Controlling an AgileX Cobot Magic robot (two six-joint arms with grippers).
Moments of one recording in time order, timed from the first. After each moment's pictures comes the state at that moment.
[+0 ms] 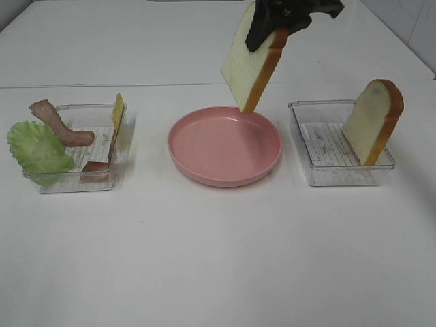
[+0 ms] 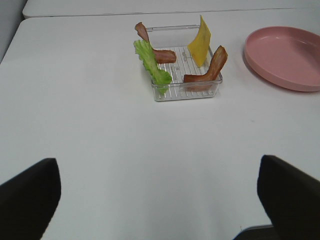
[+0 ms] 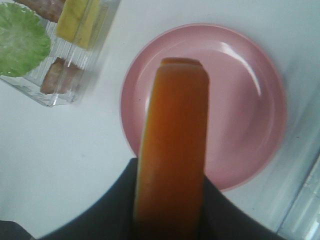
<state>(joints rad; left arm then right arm) 0.05 0.00 -0.52 -0.13 1.08 0.06 0.33 2.08 -2.00 0.35 1.20 -0.05</state>
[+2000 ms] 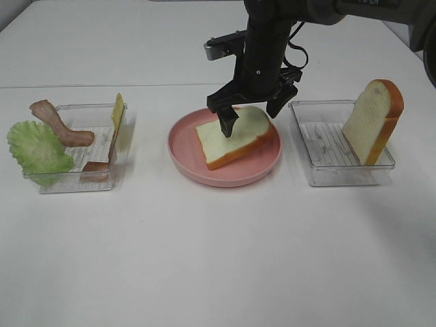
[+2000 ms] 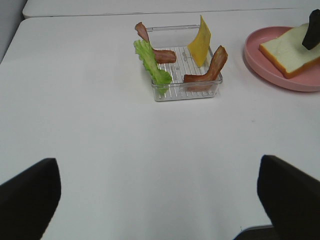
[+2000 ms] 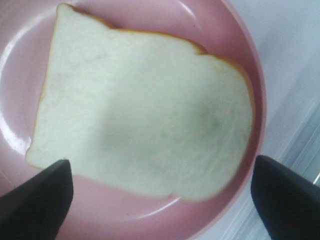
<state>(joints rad) 0.05 0.00 -0.52 -0.13 1.08 0.06 0.48 2.35 -2.00 -0.08 1.07 0.04</state>
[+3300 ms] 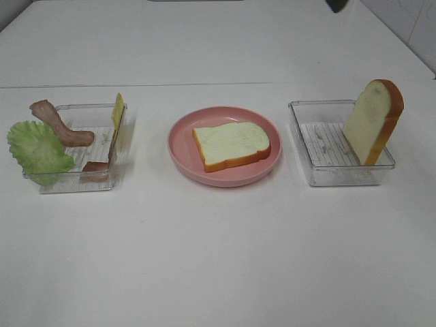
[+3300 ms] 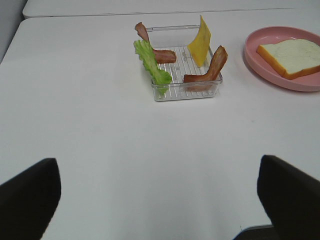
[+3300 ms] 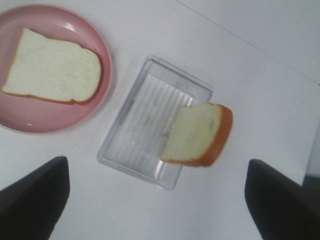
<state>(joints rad) 0.05 0.00 -0.52 -0.13 1.08 0.06 0.48 1.60 -1.70 -0.35 1.21 0.09</state>
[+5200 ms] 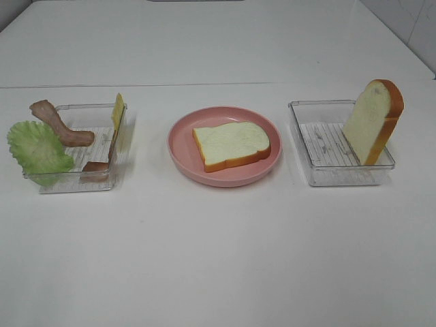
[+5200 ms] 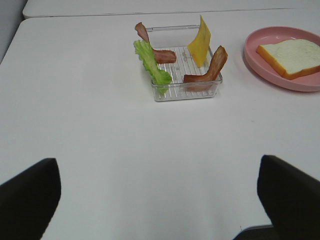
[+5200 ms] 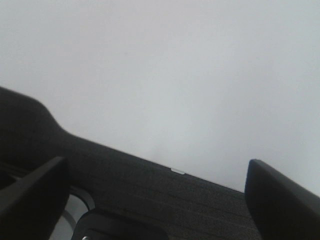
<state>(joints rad) 0.05 0.00 -0.52 -0.13 1.08 0.06 0.31 0.37 -0.49 -0.14 1.18 0.05</state>
